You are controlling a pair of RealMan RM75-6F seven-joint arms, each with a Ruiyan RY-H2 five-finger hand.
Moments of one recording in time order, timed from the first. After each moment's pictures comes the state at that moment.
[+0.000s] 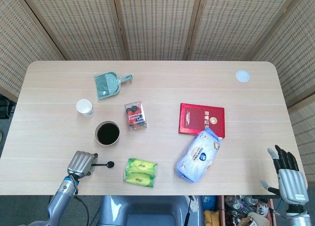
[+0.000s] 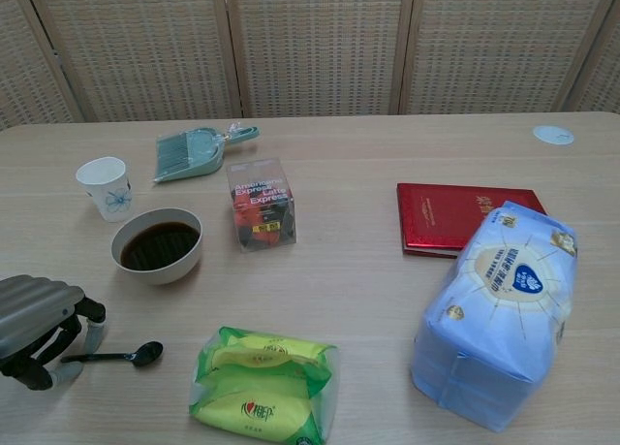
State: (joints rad) left arm -0.35 -1.65 0.00 -1.40 1.20 1.05 0.61; right arm -0.03 -1.29 0.01 -1.45 -1.52 1.53 0.00
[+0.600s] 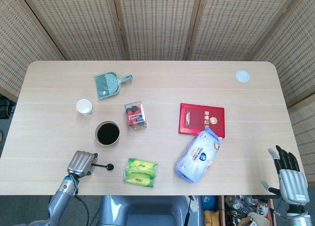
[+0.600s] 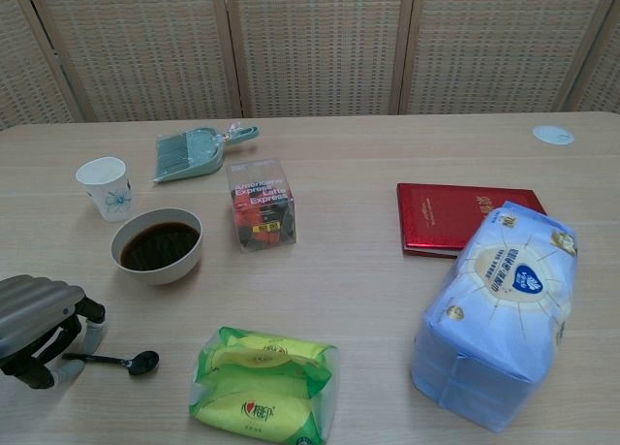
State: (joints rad) left arm -0.36 -1.64 0.01 -1.41 1.16 1.04 0.62; right arm -0.03 -1.29 0.01 -1.45 -1.51 1.52 0.00
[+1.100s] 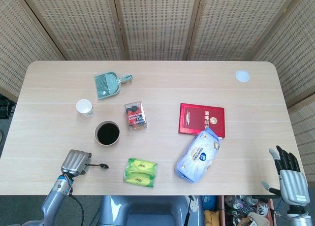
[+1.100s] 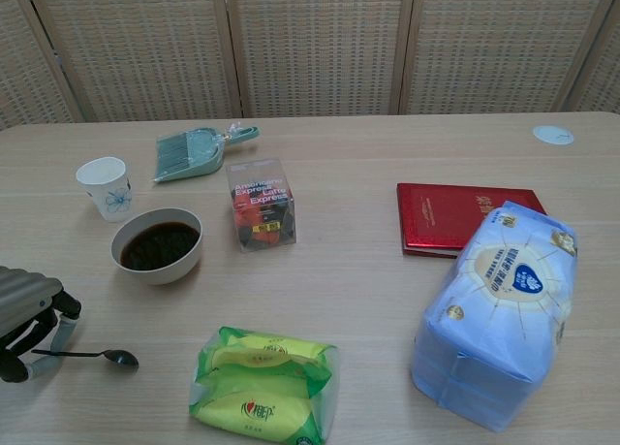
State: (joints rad) left arm -0.37 -1.58 0.01 -1.45 1.17 1.07 0.63; right arm -0.04 -1.29 0.01 -1.45 -1.52 1.53 0.00
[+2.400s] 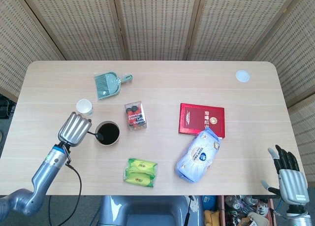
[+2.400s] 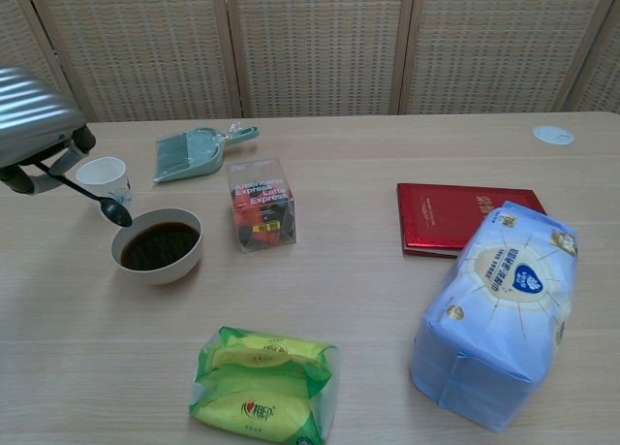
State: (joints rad) left arm -0.60 -1.35 -0.10 -1.58 1.29 1.10 0.99; right arm -0.04 -1.29 0.01 -1.45 -1.53 1.53 0.02
